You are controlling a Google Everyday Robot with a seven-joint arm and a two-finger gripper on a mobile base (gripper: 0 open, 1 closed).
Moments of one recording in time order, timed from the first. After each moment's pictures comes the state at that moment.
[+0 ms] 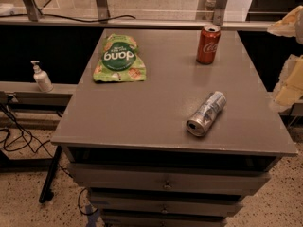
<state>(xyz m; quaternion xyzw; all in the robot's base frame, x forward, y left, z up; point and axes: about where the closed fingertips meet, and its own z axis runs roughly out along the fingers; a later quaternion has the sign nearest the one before) 0.457 -0.230 1.004 -0.60 0.77 -0.04 0.22</state>
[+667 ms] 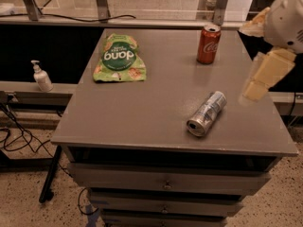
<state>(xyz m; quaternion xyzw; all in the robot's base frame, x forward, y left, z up) 0.479 -0.186 0.994 -0.62 0.75 0.00 0.25</state>
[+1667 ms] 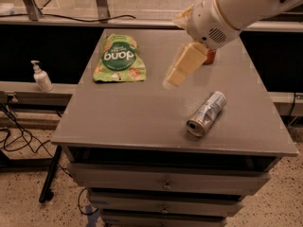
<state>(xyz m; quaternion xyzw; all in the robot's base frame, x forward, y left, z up) 0.537 -0.047 0.990 -0.63 0.68 0.09 0.36</state>
